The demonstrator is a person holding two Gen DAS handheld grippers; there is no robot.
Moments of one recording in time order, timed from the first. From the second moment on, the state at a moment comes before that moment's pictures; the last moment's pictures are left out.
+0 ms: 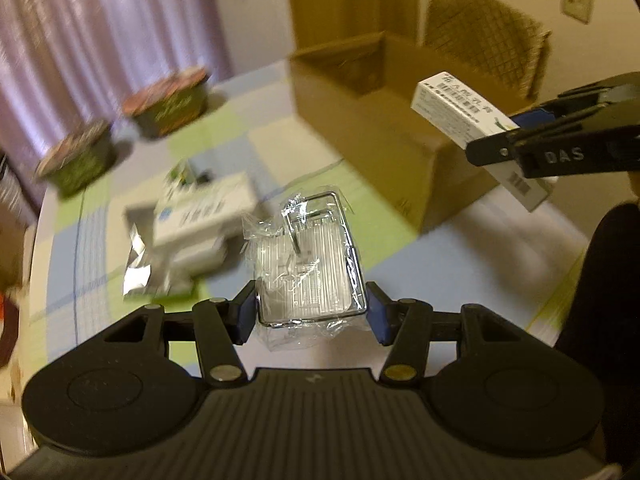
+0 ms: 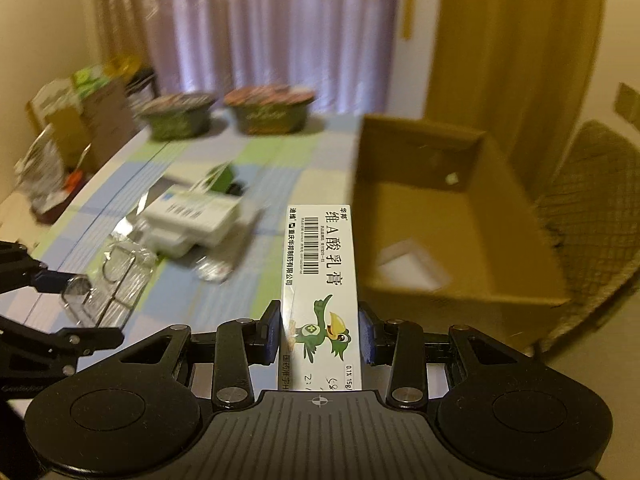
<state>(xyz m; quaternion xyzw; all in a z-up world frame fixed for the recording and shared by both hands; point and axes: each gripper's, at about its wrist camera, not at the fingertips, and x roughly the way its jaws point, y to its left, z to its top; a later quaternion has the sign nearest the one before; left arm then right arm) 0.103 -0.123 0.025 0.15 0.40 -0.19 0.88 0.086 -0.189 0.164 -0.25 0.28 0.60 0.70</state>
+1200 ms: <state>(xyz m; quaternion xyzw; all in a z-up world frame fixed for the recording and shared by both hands) 0.232 -0.272 0.027 0.14 0.37 -0.28 0.88 0.237 -0.134 0.156 -0.20 0.32 0.56 0.74</state>
